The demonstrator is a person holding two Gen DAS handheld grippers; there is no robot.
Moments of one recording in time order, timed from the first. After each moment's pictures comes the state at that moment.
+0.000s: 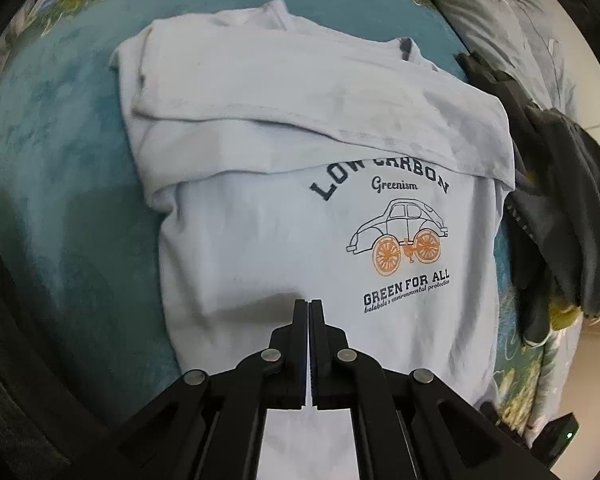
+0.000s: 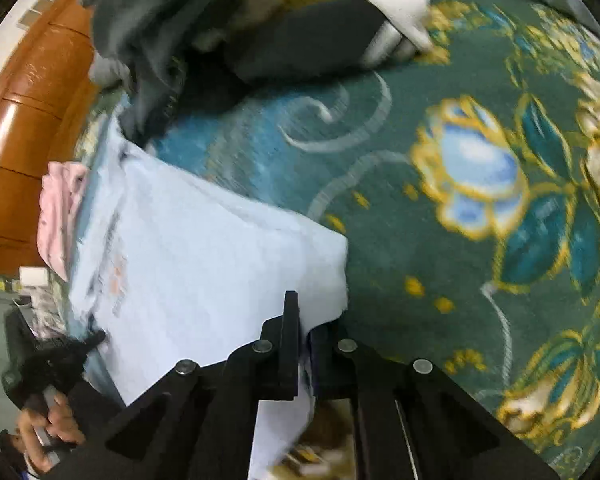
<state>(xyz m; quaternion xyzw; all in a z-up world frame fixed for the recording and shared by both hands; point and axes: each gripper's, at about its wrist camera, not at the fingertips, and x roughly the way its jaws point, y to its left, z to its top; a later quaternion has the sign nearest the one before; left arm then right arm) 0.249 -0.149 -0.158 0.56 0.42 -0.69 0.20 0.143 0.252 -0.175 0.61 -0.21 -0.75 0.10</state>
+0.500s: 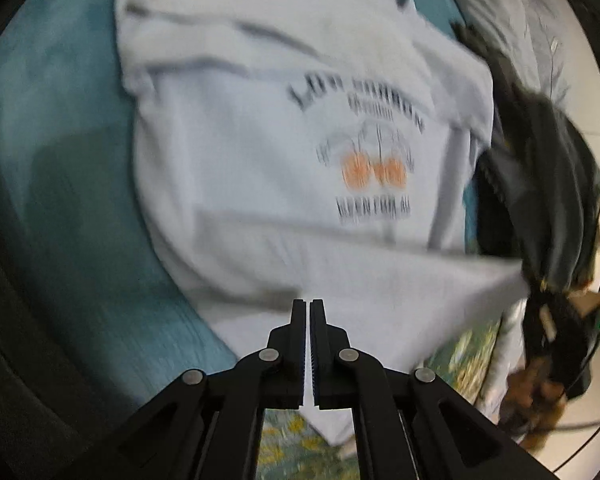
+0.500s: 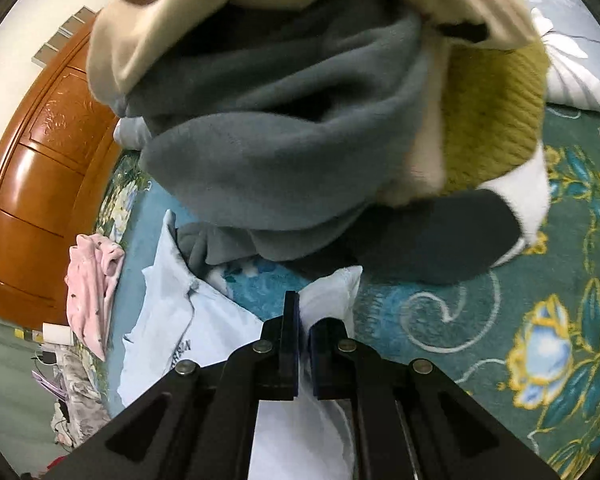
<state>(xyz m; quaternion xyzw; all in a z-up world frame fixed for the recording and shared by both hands) 0.267 -0.114 -0.162 0.59 0.50 -0.62 0.13 0.031 0.217 -0.111 0.55 -0.23 -0.80 0.10</state>
